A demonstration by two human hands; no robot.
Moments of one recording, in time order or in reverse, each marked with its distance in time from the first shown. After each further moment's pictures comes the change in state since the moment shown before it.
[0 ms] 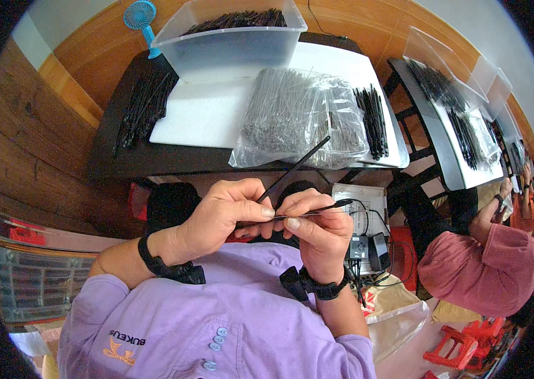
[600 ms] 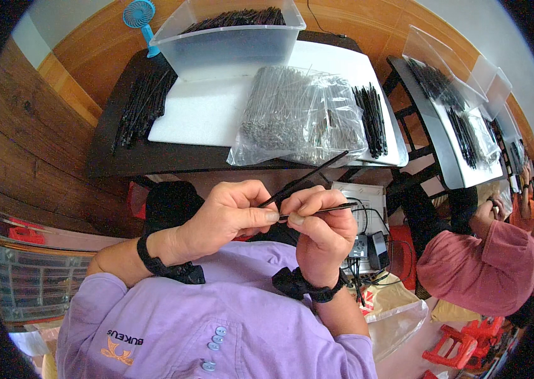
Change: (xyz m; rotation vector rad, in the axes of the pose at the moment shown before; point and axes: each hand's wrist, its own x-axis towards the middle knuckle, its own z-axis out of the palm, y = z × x) left_hand -0.001 -0.005 0.005 0.094 -0.009 0.069; right_hand 0.001 -0.001 0.010 -0.013 0.166 -0.099
